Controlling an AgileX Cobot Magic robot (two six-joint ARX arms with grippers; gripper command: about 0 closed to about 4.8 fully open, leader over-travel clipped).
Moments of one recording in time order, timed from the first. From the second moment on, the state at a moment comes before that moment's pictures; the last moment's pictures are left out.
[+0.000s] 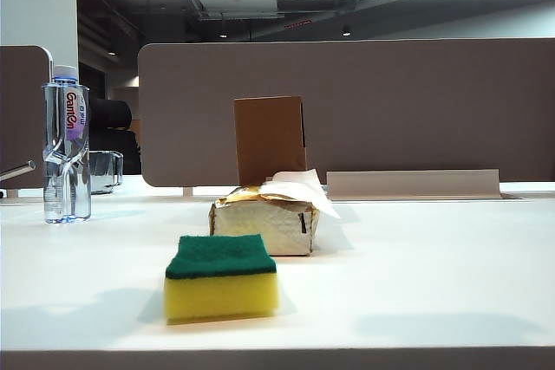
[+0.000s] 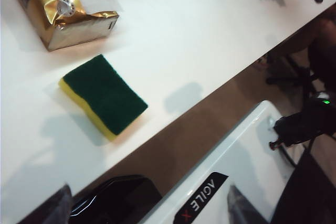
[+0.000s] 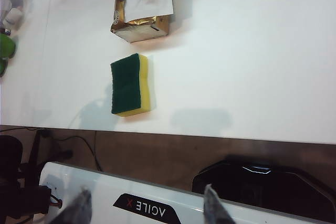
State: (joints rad) left arm -0.12 0.67 0.87 -1.04 0.80 0.06; right arm -0.07 0.58 1.09 -1.39 -0.60 0.25
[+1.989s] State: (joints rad) left arm -0.44 1.57 0.87 -0.48 0.66 -0.07; right arm -0.07 0.56 1.09 -1.39 -0.60 0.26
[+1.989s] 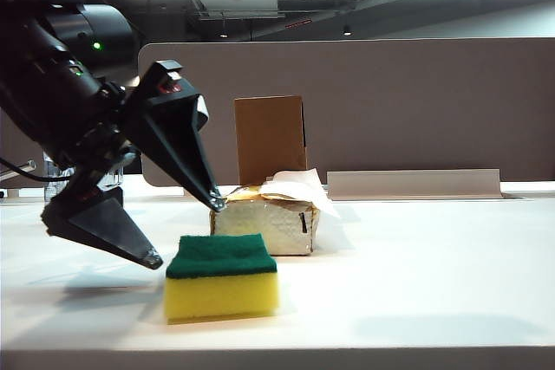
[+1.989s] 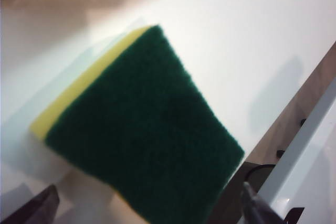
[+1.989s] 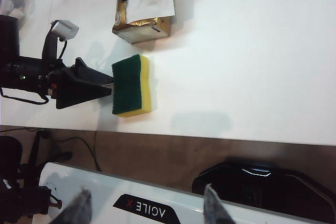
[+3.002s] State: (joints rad) left arm -0.51 1.66 0.88 -0.40 0.59 -0.11; right arm -0.07 0.56 1.09 -1.39 -0.59 0.26
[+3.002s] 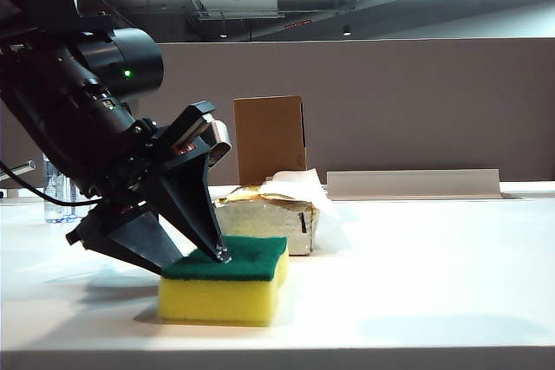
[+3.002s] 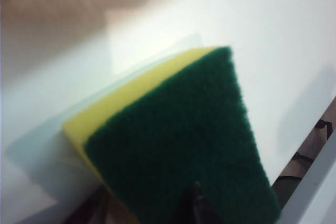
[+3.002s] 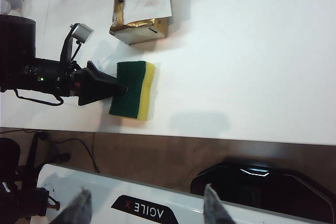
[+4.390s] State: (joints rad) left arm -0.22 1.56 0.75 -0.50 0.51 0.02; right arm -0.07 0.56 1.09 -1.39 -0.59 0.26
